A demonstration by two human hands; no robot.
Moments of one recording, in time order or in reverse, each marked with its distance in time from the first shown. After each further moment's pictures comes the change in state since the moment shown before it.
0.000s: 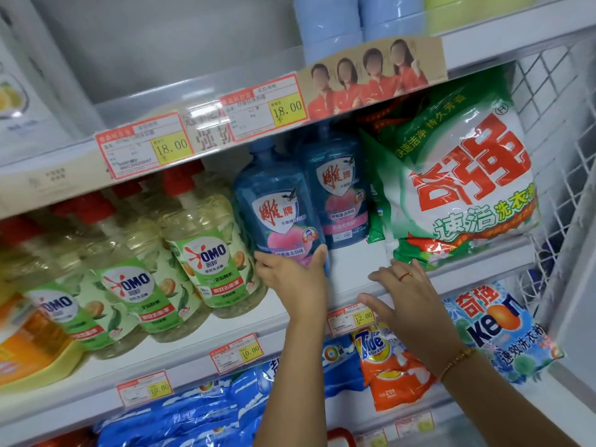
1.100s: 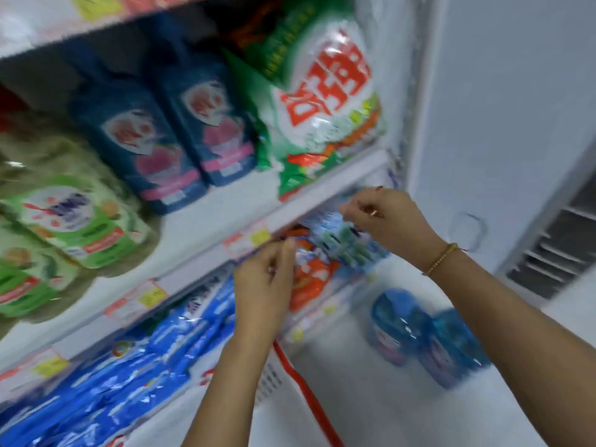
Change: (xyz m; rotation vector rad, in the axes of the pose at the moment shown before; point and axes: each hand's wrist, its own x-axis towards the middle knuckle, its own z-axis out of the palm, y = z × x) left_hand -0.125 -0.046 -0.031 0.046 -0.566 0.464; right_hand -0.075 0.036 -0.113 0.222 0.003 0.235
